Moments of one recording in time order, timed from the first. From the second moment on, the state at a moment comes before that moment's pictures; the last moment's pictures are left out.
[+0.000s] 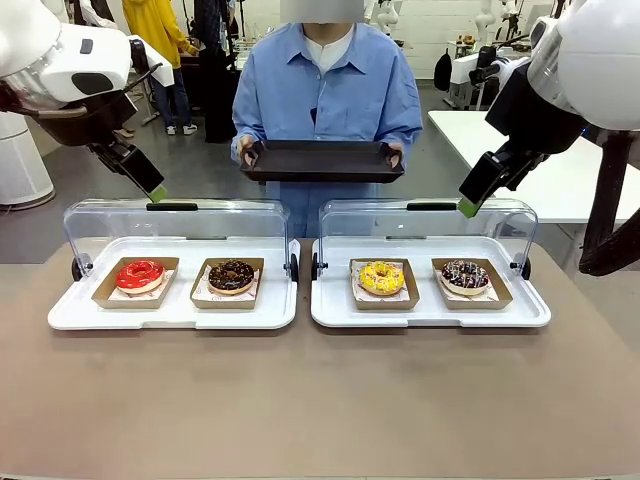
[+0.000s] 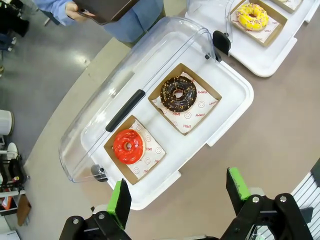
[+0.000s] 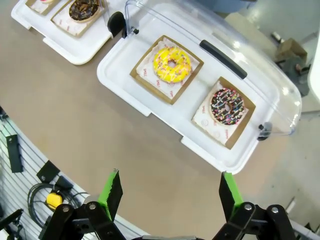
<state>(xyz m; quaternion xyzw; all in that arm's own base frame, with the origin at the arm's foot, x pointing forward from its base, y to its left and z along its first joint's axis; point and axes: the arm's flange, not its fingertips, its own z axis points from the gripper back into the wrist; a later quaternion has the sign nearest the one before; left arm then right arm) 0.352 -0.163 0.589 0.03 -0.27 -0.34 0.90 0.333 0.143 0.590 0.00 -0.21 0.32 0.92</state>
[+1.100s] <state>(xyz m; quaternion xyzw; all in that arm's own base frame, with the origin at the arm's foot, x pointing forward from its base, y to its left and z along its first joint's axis) 0.389 -0.042 0.632 -0.27 -0.30 -0.45 0.80 0.380 -0.043 0.580 0.36 -0.29 0.49 0.74</state>
